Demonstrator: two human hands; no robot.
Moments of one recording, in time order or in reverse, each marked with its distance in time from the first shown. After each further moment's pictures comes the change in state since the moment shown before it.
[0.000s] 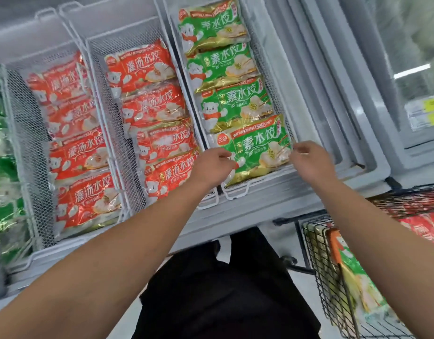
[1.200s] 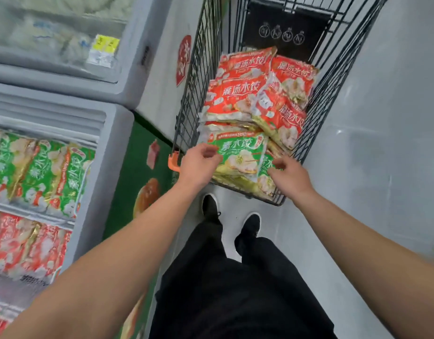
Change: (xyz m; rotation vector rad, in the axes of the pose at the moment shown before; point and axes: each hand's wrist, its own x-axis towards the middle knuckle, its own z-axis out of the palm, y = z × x) left_hand -0.199 0.085 0.373 0.511 -0.395 0.581; right_hand -0.288 0.413 -0.049 0.660 0.431 0.567
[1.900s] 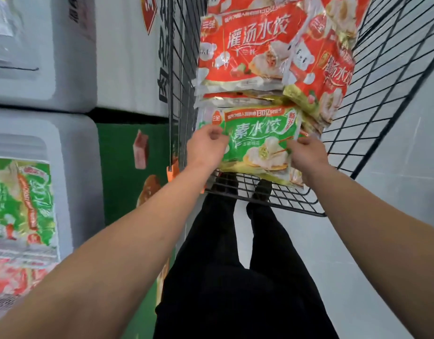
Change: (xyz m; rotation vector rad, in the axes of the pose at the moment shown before) left_hand 0.162 -0.066 0.038 0.035 -0.203 -0.276; right_hand 0.138 0.008 0.085 0.337 0.102 0.563
